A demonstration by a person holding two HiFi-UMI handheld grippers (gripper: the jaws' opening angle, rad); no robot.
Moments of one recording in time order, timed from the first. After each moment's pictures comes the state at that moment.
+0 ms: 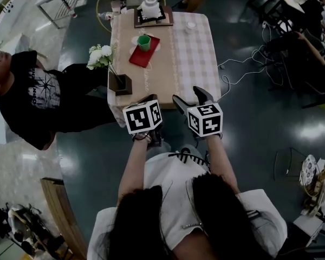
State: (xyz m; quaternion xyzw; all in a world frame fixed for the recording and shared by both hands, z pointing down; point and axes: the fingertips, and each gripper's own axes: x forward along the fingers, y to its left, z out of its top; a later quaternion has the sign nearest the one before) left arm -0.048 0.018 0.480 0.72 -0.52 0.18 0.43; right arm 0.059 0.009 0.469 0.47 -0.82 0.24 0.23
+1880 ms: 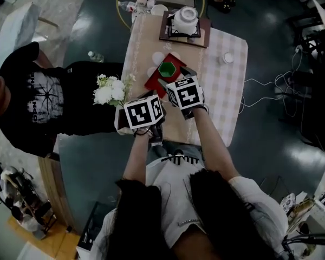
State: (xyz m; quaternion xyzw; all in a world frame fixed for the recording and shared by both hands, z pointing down) left arm -0.127 -0.197 0.548 0.60 -0.59 0.18 0.51; right arm -0.087 -0.273 0.566 0.32 -0.84 0.25 0.36
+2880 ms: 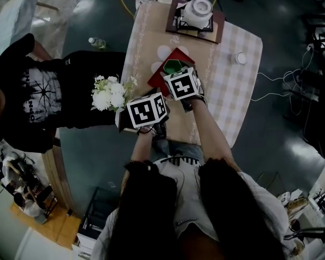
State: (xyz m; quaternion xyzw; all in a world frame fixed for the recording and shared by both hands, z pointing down) left arm -0.134 -0.212 0.597 0.56 -0.58 0.20 0.56; right arm -0.107 -0.299 0.643 0.29 -0.81 0.26 0.44
